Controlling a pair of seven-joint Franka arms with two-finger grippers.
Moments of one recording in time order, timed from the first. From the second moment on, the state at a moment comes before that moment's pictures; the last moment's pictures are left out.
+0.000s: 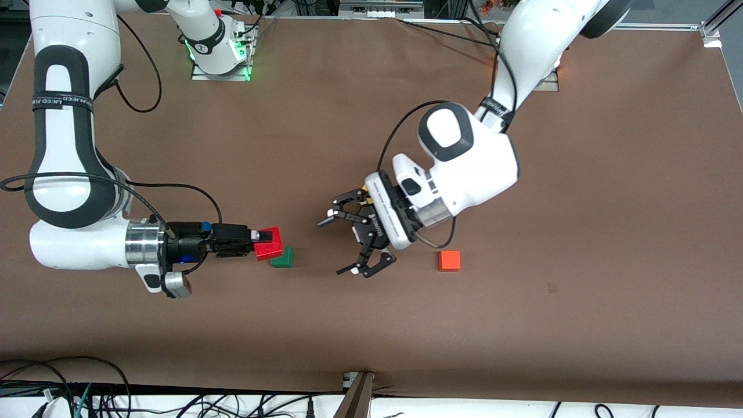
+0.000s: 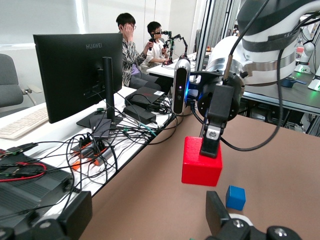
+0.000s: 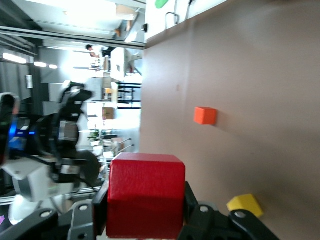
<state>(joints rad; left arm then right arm) -0.38 0.73 -0.33 -1.18 -1.07 2.69 1.35 0.17 0.71 -0.11 -1.23 1.26 1.67 -0.40</state>
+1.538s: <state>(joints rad) 0.23 0.16 -0.30 -1.64 -0.18 1.80 0.51 0.27 0.55 -0.12 -1.46 0.00 1.73 -0.20</state>
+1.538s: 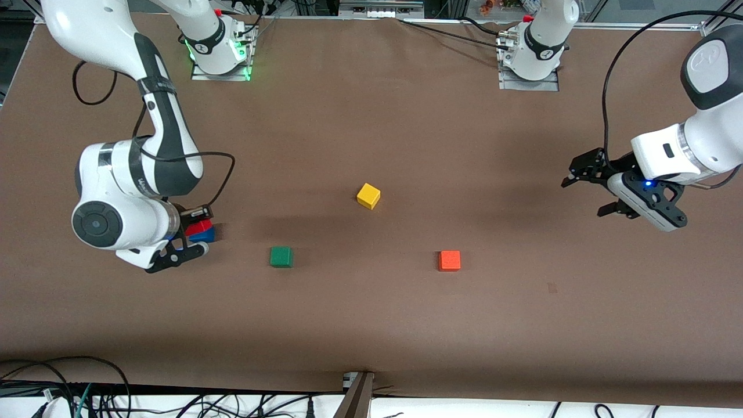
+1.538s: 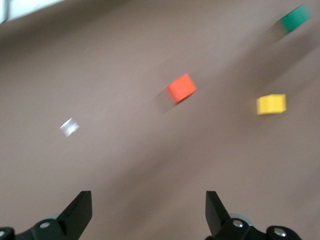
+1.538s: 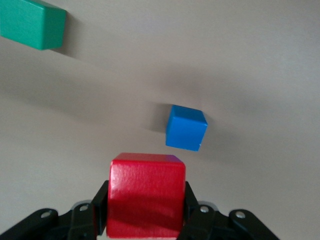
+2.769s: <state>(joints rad) 0.23 0.14 -0.29 -1.51 0.06 1.59 0.44 0.27 0.37 -0.18 -2.09 -0.02 2.56 -0.20</state>
